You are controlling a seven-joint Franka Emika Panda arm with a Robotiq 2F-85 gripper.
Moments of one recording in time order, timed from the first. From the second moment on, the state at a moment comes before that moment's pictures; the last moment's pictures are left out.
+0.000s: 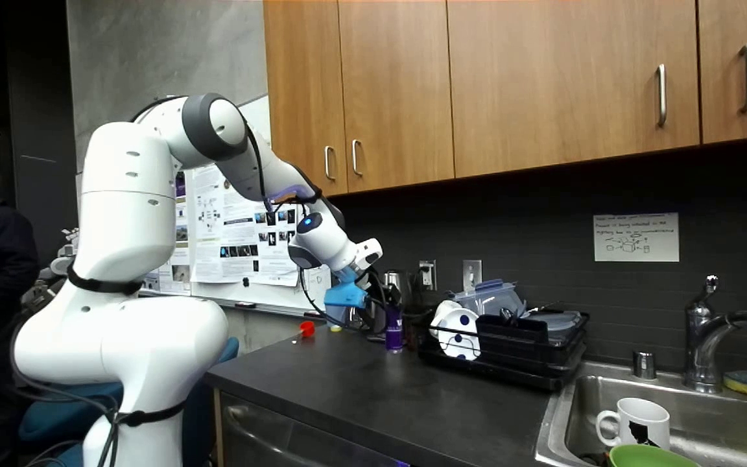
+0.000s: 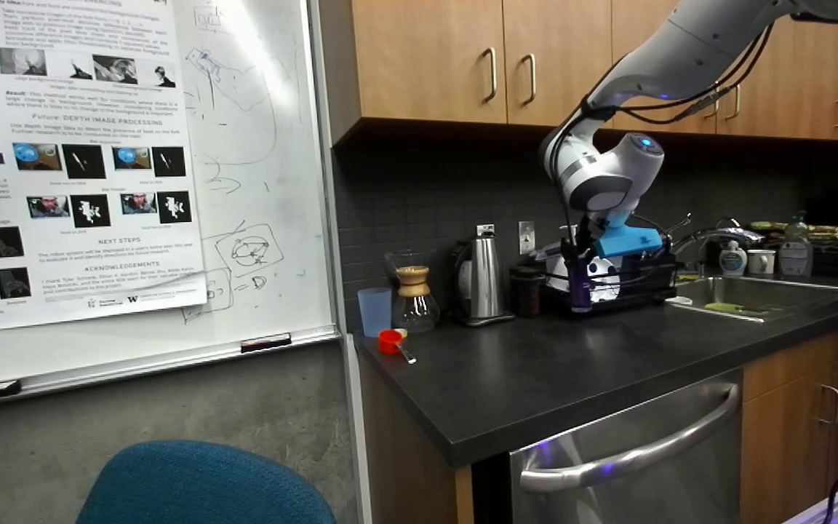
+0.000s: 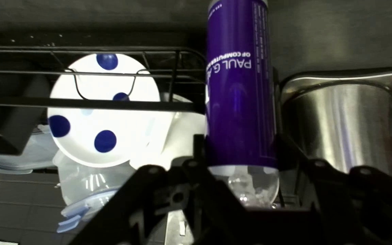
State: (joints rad) arm 0.68 0.09 -0.48 -2.24 1.82 3.45 -1.58
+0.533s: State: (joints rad) arm 0.90 0.19 -0.70 -2.25 1.84 3.45 -1.59
